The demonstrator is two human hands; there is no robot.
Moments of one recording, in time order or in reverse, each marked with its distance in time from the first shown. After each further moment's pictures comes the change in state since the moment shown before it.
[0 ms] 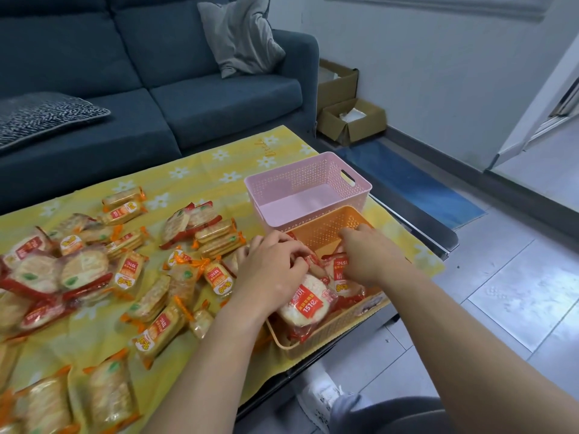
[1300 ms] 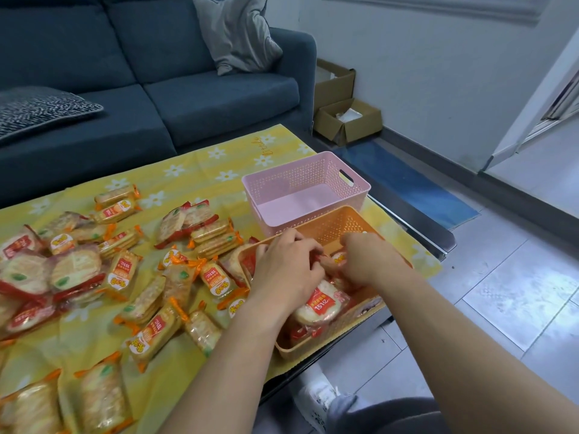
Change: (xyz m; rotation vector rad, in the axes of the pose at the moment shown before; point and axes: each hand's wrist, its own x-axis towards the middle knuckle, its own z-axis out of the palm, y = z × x) left_hand 0.006 0.017 0.012 0.002 0.023 0.113; right_hand -0.006 -0.007 -0.003 0.100 -0.024 0.107
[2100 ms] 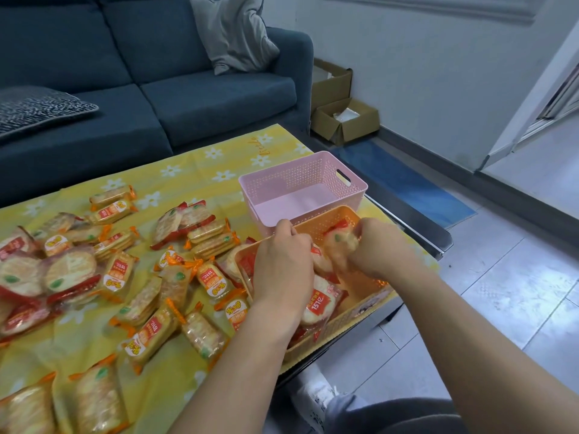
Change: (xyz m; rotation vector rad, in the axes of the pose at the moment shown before) left_hand 0.001 0.008 0.006 0.034 0.281 -0.031; right_hand -0.006 0.008 -0.018 0.192 0.092 0.087
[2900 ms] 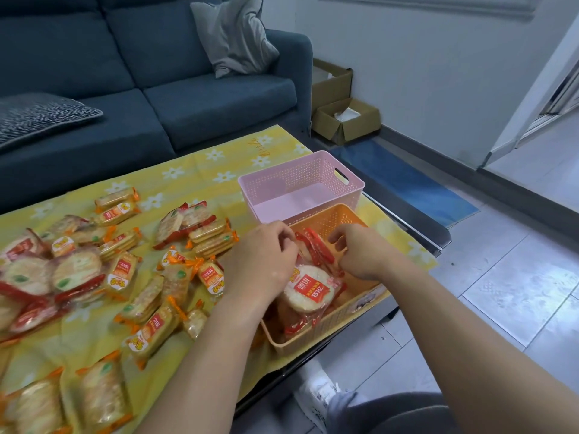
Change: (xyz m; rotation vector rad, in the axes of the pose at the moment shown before) left_hand 0.002 -0.010 -0.035 -0.134 -0.127 -0.146; right_hand 0.001 0.001 0.007 0.108 -0.170 -0.153
